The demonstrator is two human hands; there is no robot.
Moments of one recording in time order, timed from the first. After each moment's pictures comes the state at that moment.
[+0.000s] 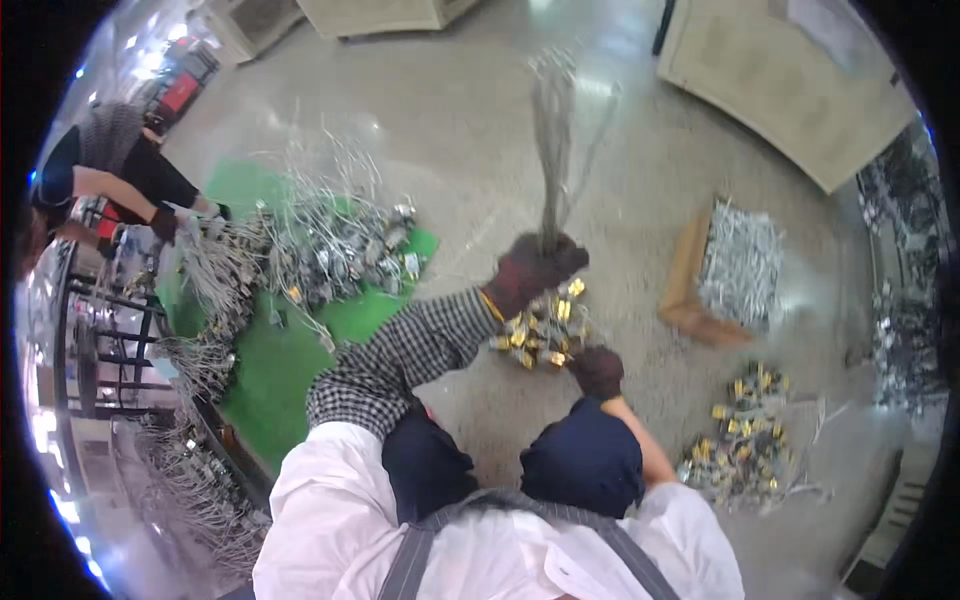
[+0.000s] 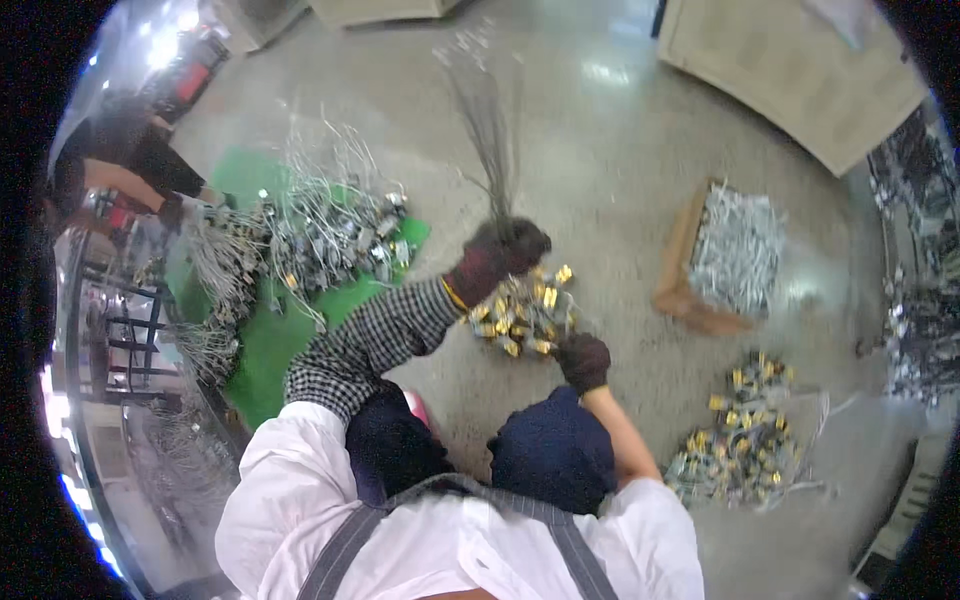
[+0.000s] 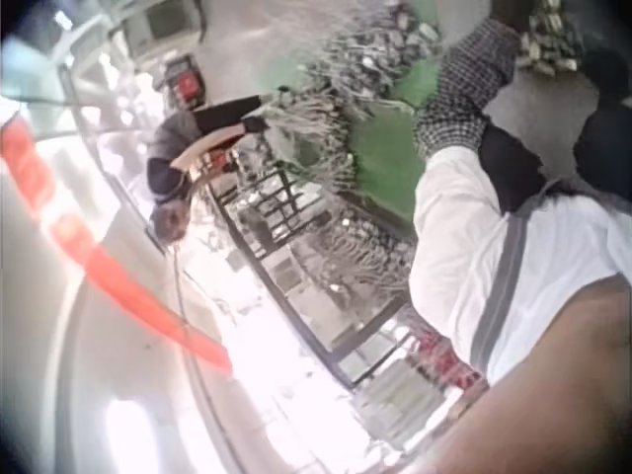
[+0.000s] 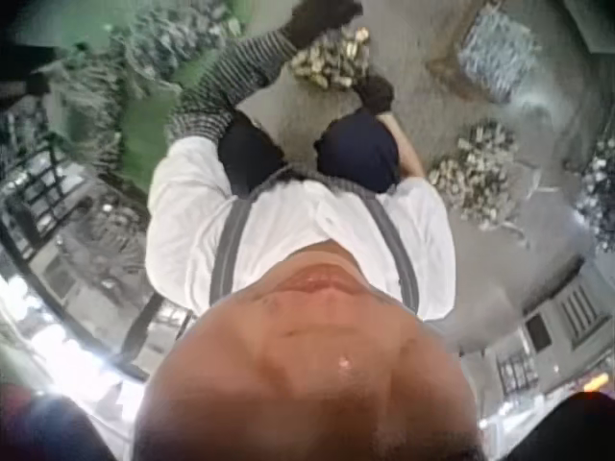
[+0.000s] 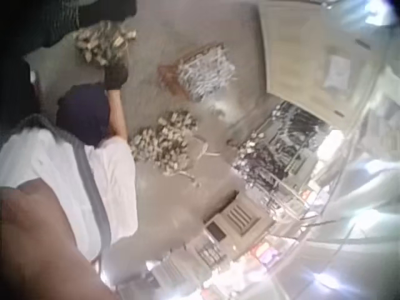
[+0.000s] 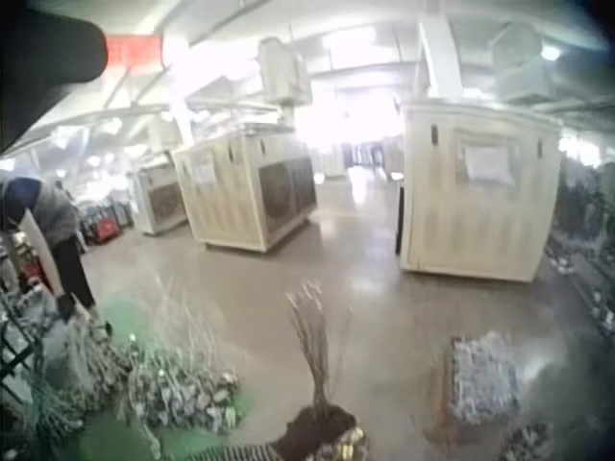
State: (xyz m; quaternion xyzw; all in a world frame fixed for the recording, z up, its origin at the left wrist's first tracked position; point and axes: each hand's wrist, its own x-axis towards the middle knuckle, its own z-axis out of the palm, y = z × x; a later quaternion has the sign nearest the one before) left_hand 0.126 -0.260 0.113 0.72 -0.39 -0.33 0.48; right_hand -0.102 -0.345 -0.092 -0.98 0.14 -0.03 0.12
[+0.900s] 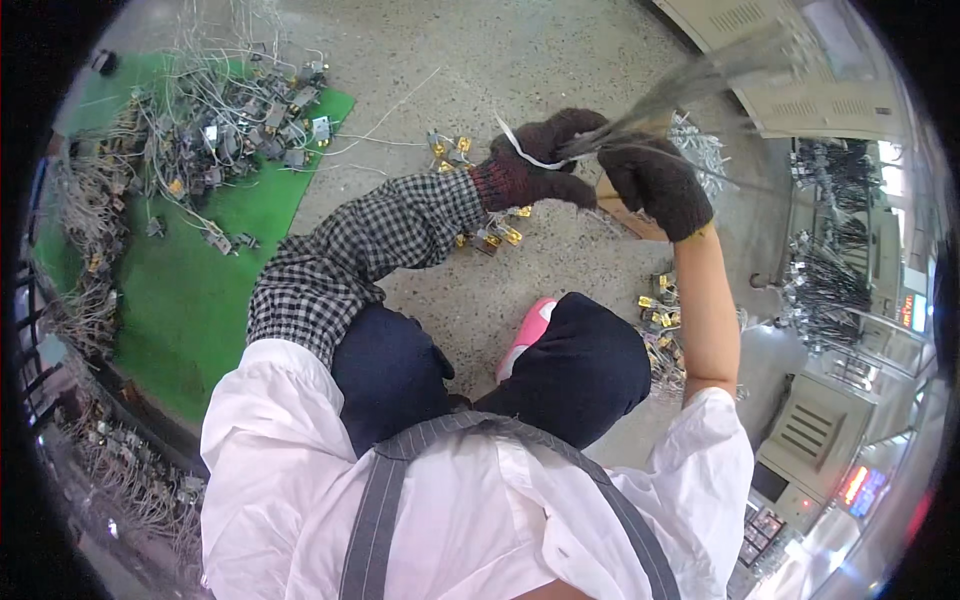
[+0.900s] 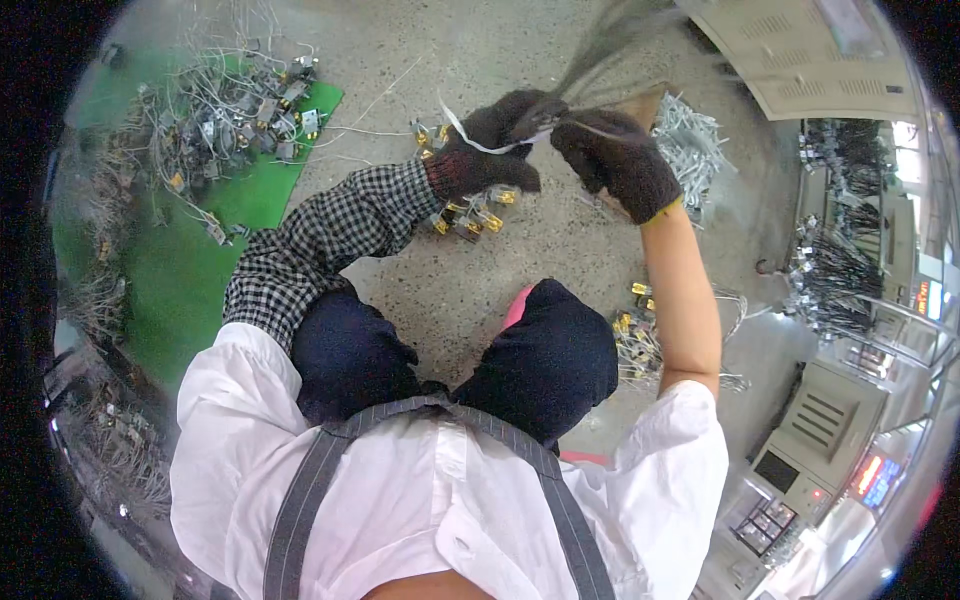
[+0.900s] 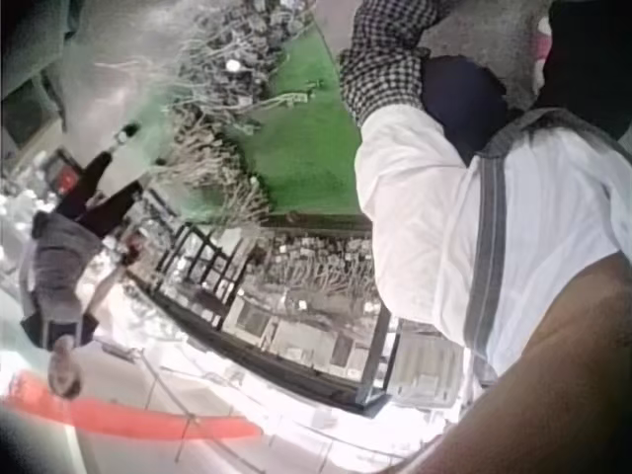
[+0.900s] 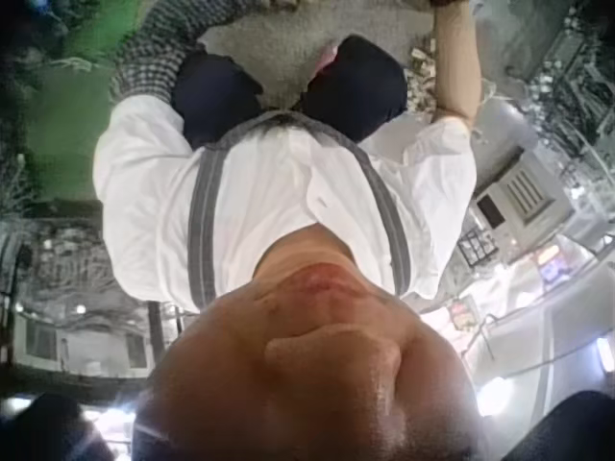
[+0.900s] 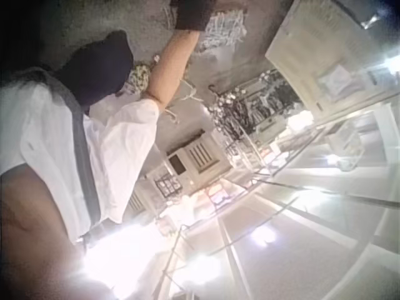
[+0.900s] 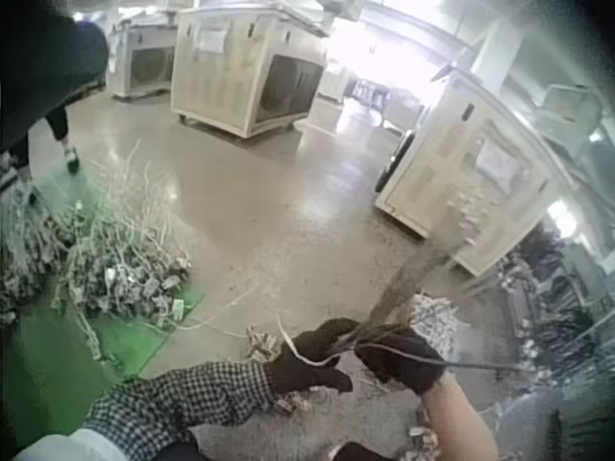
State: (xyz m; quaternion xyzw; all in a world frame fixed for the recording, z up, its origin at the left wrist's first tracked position) left_hand 0.119 -0.243 0.111 0.55 -0.48 -0.30 0.62; right_hand 0.000 -0.414 0.190 -0.88 0.05 -0.02 0.47
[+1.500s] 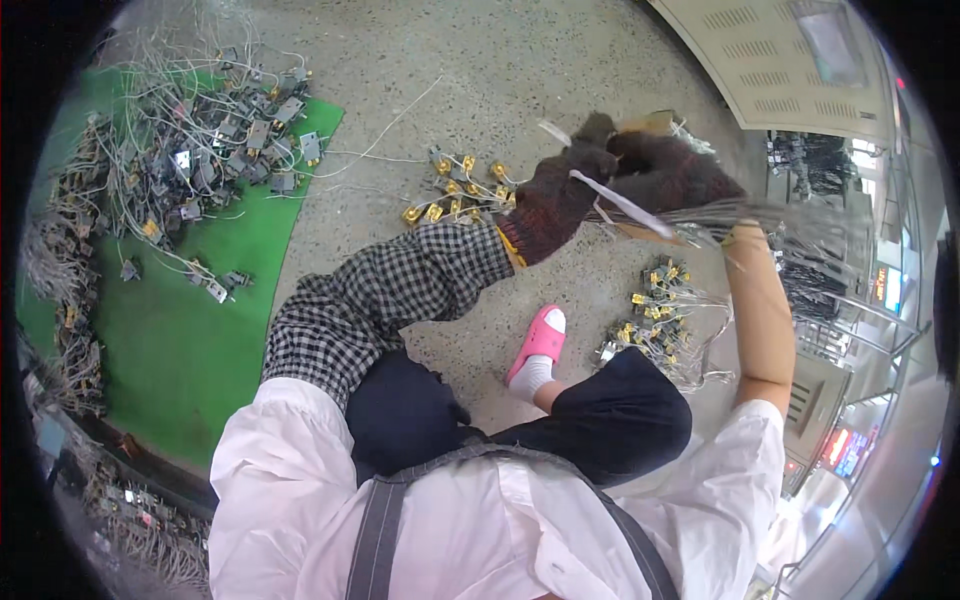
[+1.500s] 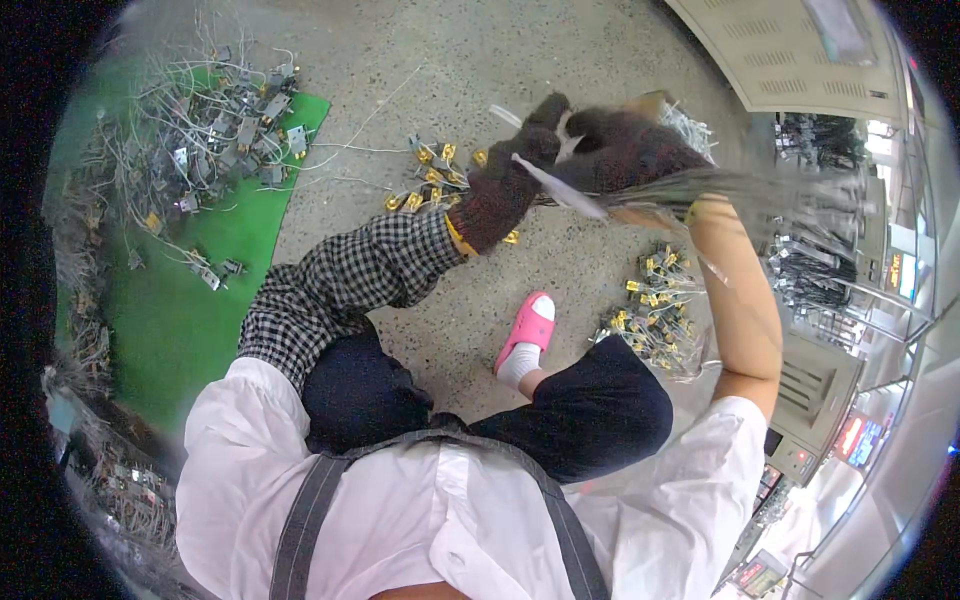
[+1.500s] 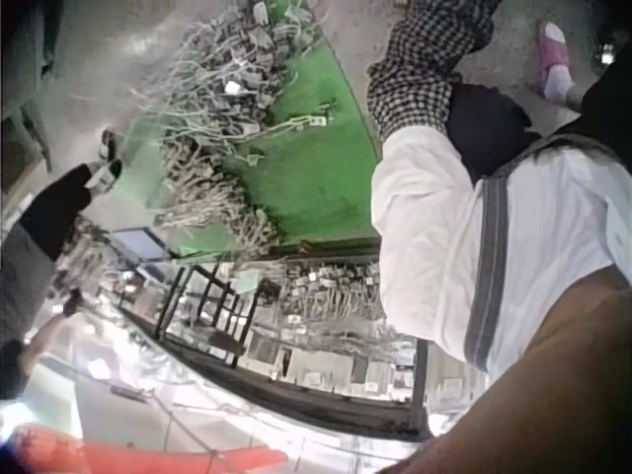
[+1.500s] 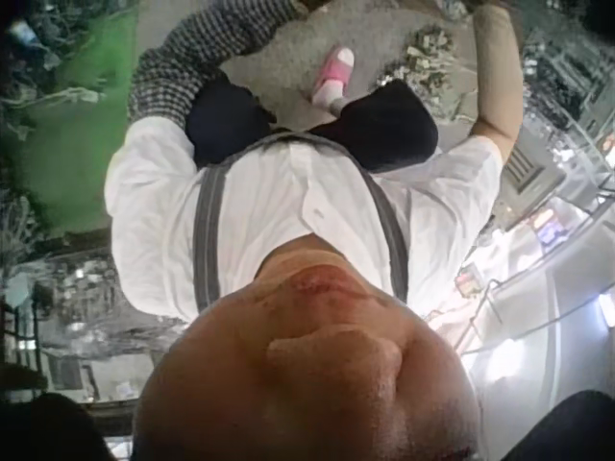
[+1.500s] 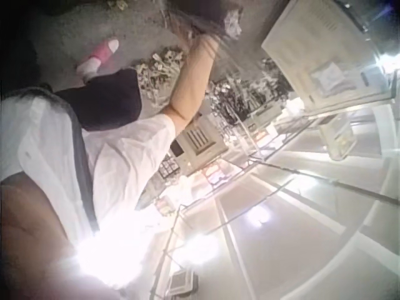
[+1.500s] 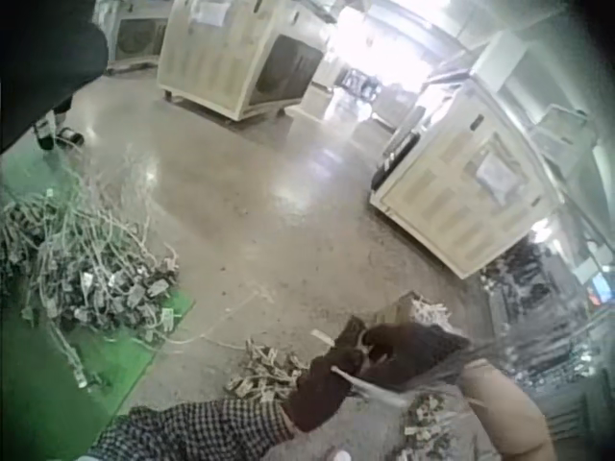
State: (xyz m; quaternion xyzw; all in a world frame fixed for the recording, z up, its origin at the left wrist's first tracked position) left_hand 0.116 -0.255 0.075 0.34 -0.30 -0.27 0.85; right_hand 0.104 -0.333 0.265 -0.92 0.24 0.29 0.14
